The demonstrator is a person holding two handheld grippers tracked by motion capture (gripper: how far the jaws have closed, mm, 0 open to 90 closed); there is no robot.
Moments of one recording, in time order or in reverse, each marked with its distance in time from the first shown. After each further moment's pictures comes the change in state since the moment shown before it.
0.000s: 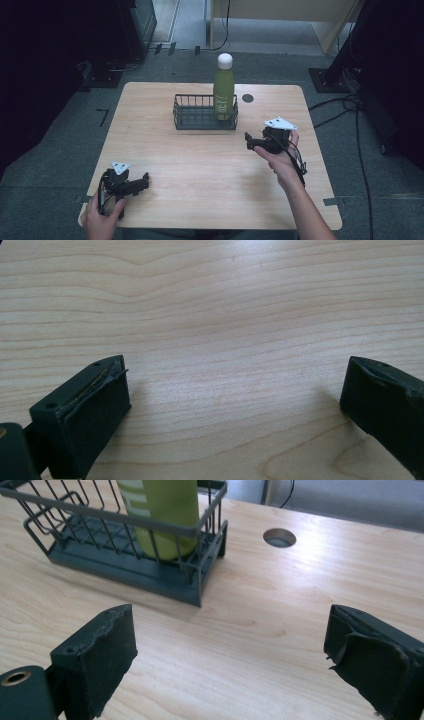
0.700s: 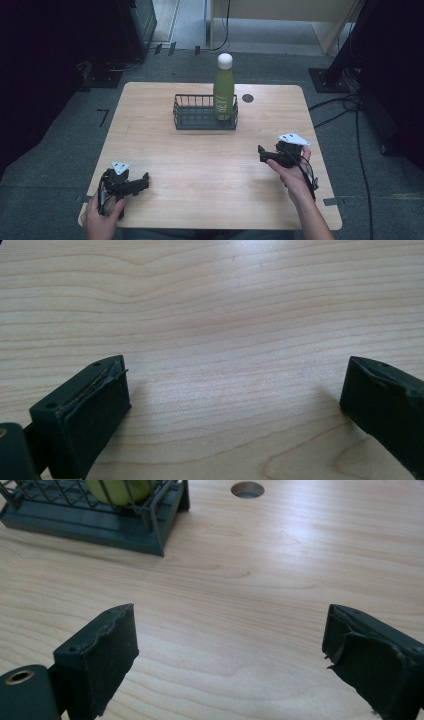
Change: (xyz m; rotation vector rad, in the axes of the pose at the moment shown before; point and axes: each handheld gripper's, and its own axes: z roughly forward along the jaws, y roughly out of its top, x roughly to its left) left arm 0.000 0.000 0.000 0.002 0.000 0.003; right arm -0.030 -0.049 -0.011 0.041 -0.054 0.056
